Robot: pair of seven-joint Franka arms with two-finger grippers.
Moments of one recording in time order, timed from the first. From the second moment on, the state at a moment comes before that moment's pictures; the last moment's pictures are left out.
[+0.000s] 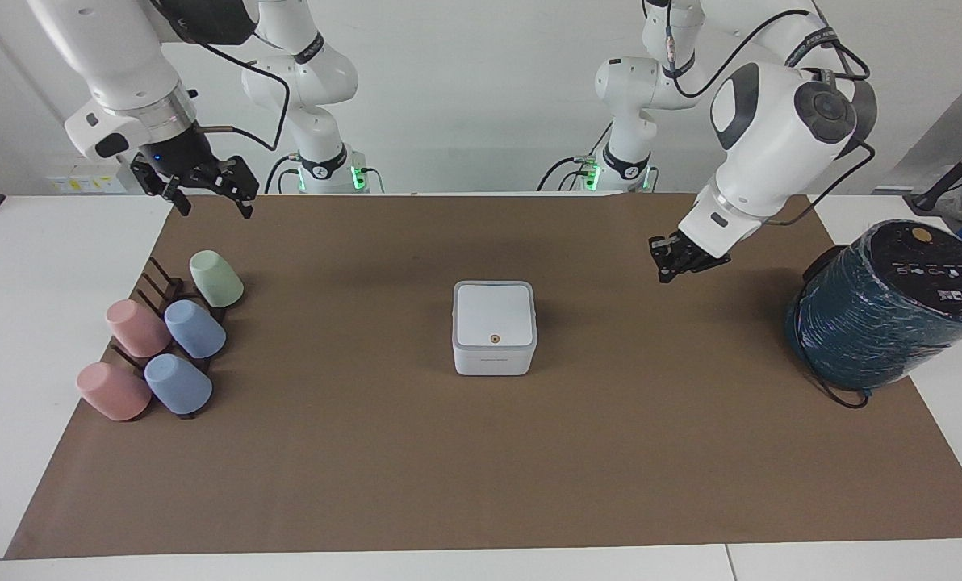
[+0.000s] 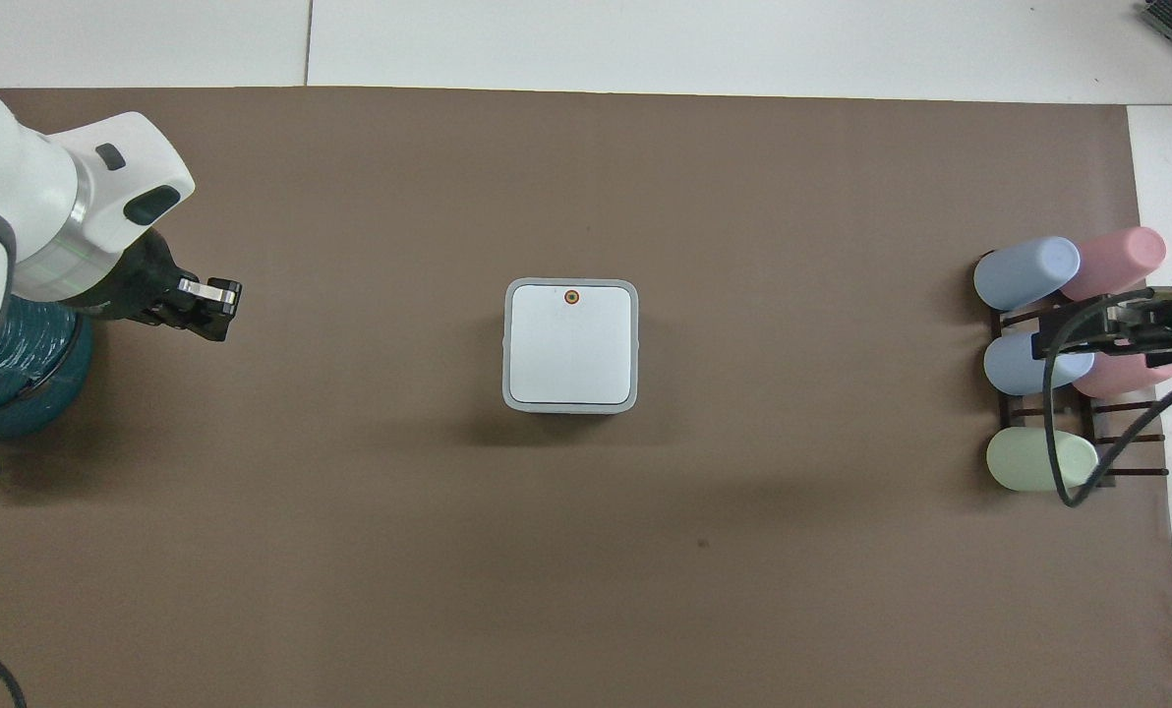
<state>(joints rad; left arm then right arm) -0.17 0.10 -0.03 -1.56 -0.06 1.53 -0.03 0.09 -0.05 -0.10 -1.64 0.00 1.55 0.08</state>
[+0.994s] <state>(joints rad) -0.15 -0.03 -0.03 -1.61 -0.02 1.44 0.02 0.09 -0.05 -0.10 -1.64 0.00 1.55 0.08</state>
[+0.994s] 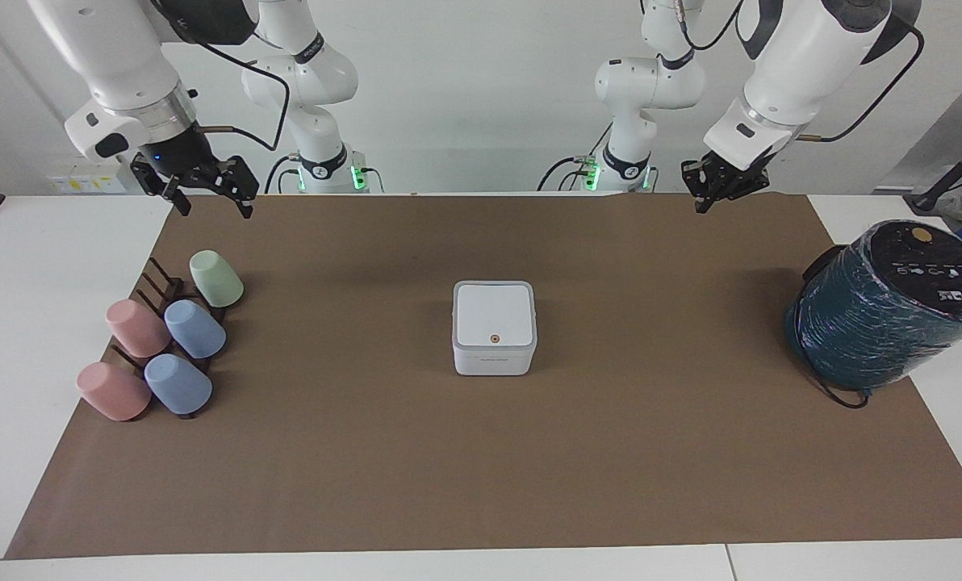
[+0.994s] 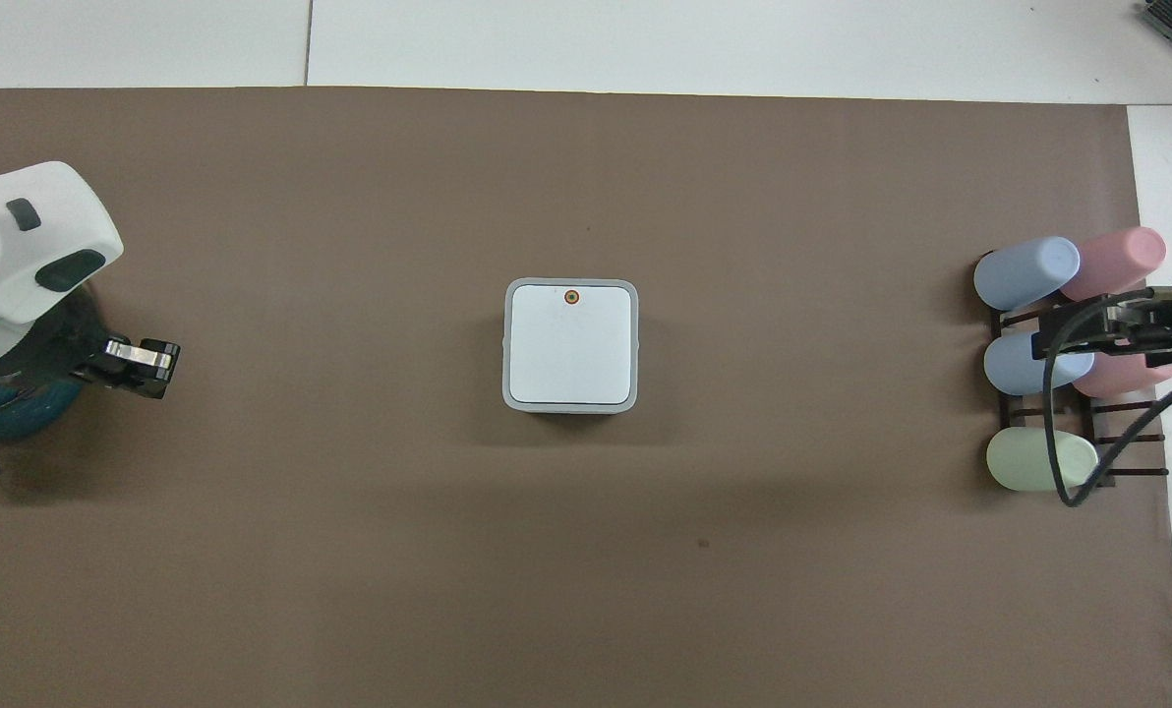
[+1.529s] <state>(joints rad) -0.08 -0.03 -0.02 -1.61 -0.01 1.44 0.12 0.09 -0.05 -0.10 -1.64 0.00 1.55 0.08</state>
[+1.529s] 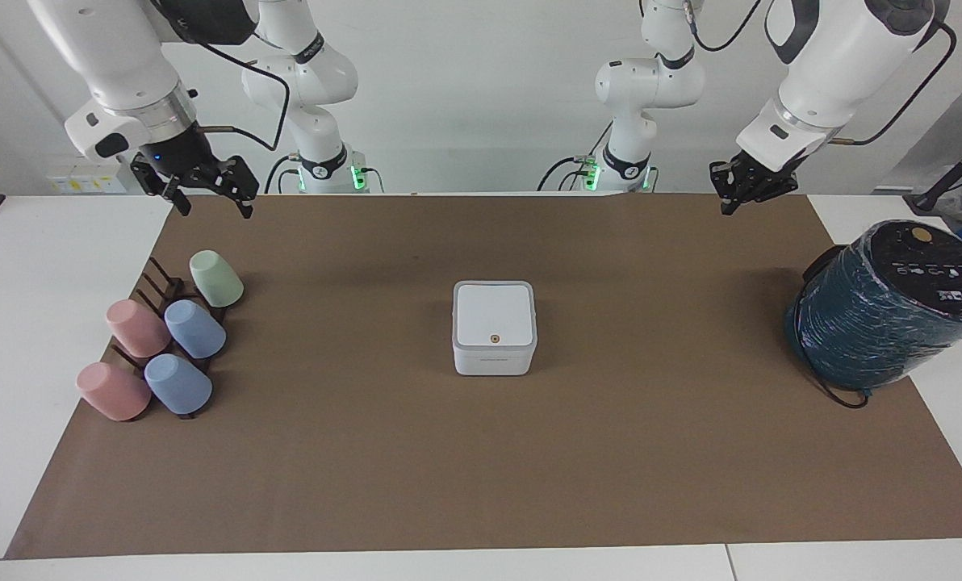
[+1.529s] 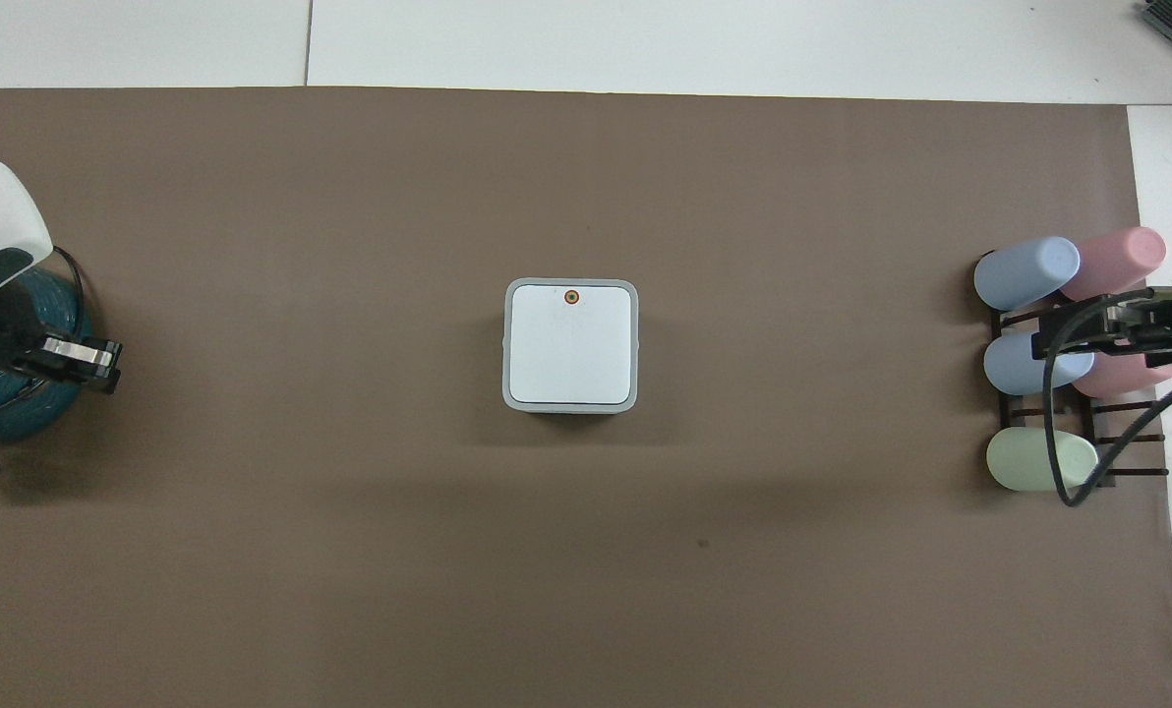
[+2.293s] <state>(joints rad) -0.09 -0.03 -0.04 -1.62 -0.01 1.52 0.10 0.09 -0.05 -0.10 -1.64 0.00 1.55 0.08</state>
